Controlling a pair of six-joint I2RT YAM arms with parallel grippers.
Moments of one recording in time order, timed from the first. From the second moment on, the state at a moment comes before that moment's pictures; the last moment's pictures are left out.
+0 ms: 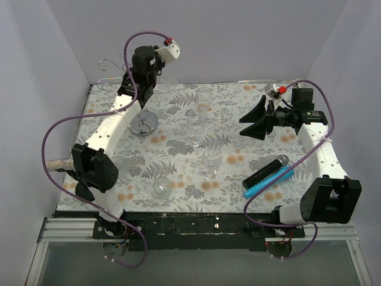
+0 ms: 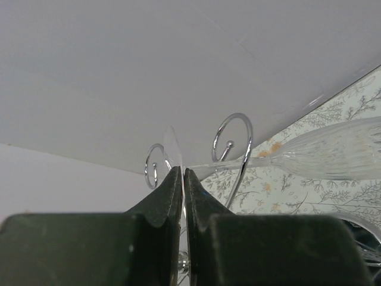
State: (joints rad) left arm -0.39 1.79 1.86 -0.19 -0.40 0.85; right arm -0.03 1.38 1.24 -0.69 -1.49 -0.55
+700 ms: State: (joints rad) left arm -0.39 1.90 1.91 -0.09 -0.42 0.84; right arm -0.03 1.40 1.24 -0.75 -1.49 -0.61
